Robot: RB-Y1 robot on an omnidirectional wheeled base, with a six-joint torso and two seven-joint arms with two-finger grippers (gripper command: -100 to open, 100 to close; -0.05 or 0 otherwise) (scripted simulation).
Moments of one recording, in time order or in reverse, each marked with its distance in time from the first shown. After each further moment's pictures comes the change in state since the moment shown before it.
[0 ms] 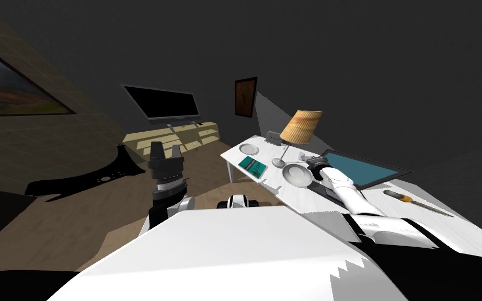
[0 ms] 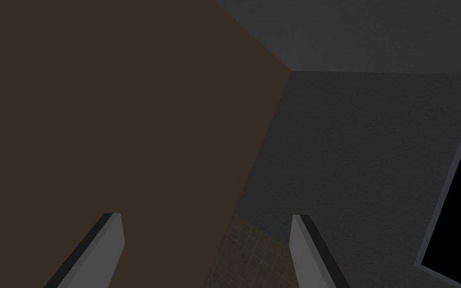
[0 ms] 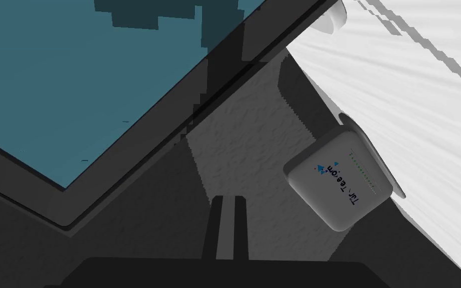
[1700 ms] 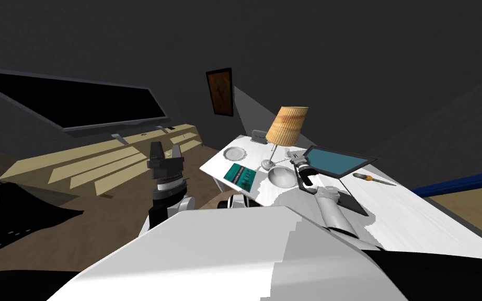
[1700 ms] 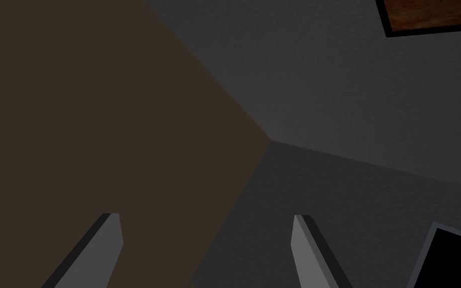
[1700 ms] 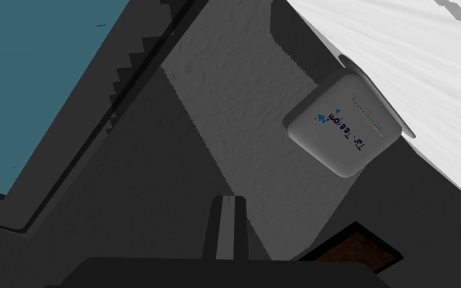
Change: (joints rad) left arm 0.000 0.000 0.000 0.000 0.000 0.000 0.000; right arm 0.146 0.383 -0.282 -0.418 -0.138 -0.308 0.431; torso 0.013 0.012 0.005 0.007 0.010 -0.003
